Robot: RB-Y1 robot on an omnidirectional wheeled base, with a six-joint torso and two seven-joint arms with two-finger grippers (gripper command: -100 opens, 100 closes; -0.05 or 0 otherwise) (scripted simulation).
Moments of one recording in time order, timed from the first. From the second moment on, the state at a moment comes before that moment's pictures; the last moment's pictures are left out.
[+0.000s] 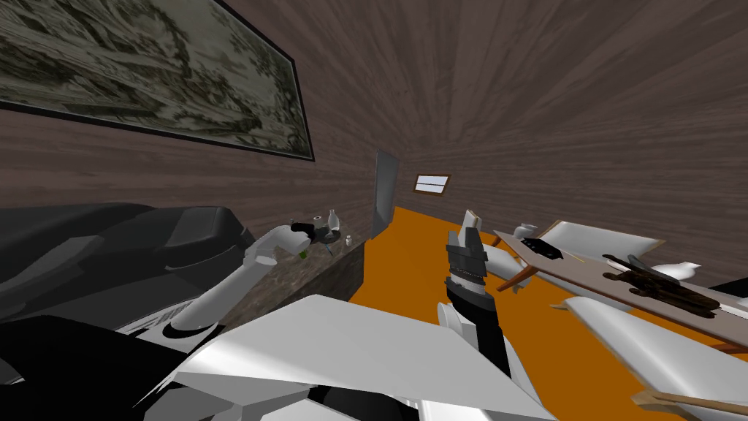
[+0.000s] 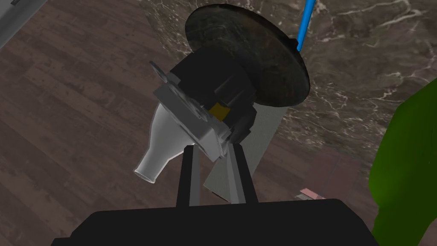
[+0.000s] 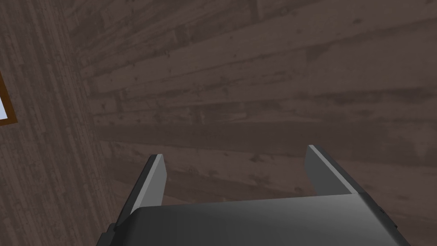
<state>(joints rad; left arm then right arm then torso) 0.04 0.75 0.14 -2.17 0.39 1.26 -0.28 0.46 0.03 -0.06 -2.30 0.10 -0.57 0.07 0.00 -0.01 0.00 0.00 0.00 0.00</state>
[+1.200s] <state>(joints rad) -0.02 0.74 0.14 -2.00 0.41 1.38 -0.36 0.46 0.03 -0.06 -2.30 0.10 -0.57 0.07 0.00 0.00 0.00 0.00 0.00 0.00</state>
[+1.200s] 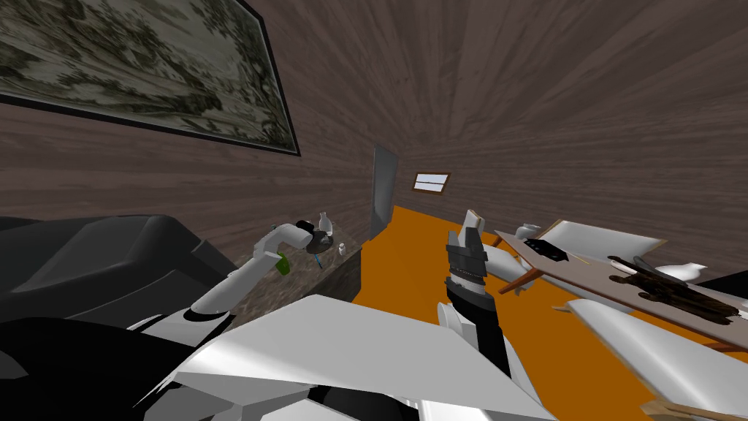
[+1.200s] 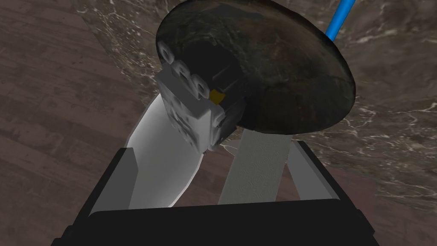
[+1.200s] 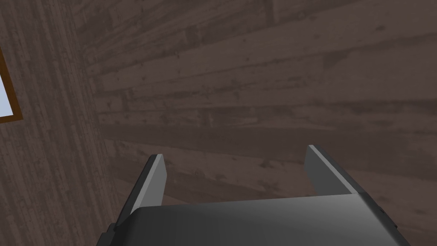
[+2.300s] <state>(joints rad) -0.04 0.78 0.19 -2.14 0.49 1.54 -0.33 0.46 0.03 -0.06 -2.30 0.10 -0.57 0.07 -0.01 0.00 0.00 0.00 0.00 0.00</state>
